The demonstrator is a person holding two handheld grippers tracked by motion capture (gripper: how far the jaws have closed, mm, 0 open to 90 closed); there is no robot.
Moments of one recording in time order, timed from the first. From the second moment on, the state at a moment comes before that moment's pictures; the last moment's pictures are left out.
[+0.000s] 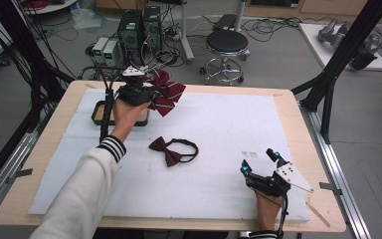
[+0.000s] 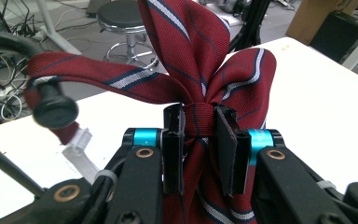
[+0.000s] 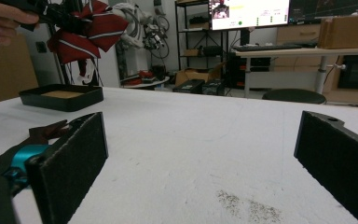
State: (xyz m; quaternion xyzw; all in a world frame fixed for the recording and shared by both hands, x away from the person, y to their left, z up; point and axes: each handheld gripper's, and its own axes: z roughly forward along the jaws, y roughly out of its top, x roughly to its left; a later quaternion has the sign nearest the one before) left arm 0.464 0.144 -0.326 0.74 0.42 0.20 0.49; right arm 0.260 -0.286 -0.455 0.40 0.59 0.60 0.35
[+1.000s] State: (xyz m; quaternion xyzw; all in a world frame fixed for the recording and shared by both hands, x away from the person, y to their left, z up) left arm 0.461 0.156 -0.341 0.75 0.40 0.21 0.48; right arm 0.258 -0.286 -0.455 0.40 0.59 0.61 0.35
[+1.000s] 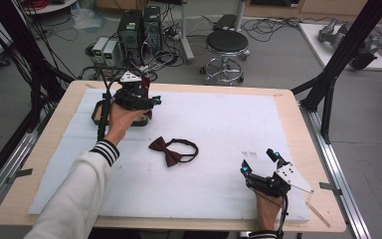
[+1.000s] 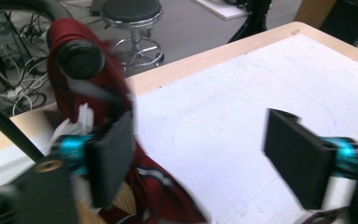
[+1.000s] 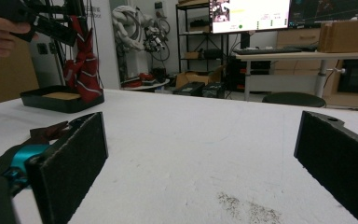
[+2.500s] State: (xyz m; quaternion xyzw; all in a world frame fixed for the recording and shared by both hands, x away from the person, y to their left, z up) left arm 0.319 0.271 -0.374 0.68 0.27 0.28 0.62; right arm 0.257 -0.284 -0.455 0.39 0.60 0.60 0.36
